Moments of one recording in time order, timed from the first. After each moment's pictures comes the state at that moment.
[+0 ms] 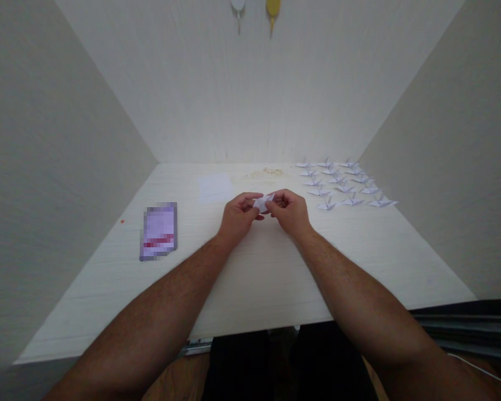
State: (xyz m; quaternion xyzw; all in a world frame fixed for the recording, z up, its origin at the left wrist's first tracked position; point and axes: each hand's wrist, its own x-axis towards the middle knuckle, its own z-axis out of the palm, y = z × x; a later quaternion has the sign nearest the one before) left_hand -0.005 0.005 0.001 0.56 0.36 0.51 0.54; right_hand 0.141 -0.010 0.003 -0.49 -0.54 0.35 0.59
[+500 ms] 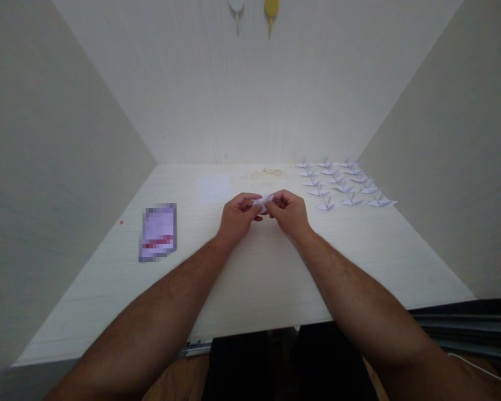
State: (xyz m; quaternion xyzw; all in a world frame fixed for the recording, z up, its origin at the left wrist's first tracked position) left_hand -0.006 0.007 -0.004 0.56 0.36 0.52 0.54; right_hand 0.138 -0.014 0.007 -0.50 -0.53 0.36 0.58
